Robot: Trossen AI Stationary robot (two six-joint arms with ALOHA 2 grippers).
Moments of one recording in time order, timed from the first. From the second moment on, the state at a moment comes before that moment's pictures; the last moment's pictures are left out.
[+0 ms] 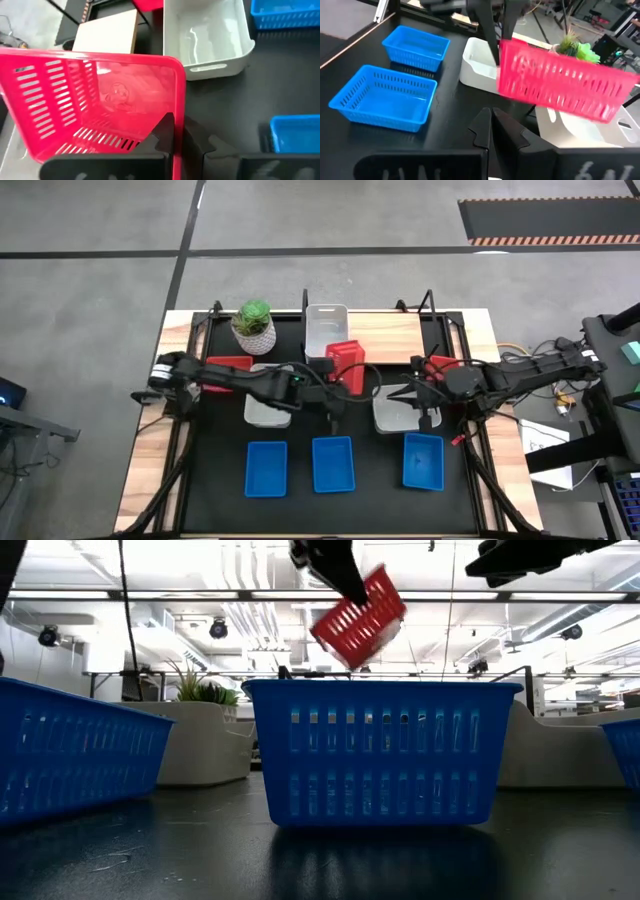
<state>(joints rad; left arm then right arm) -0.16 1.84 1.73 -0.73 -0.46 0.05 0.22 0.77 0.64 -0.25 0.18 -0.22</state>
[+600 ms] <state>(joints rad) -0.01 1.94 1.70 -0.24 -0.39 0.32 0.22 0.70 0.62 -0.26 0.18 -0.26</state>
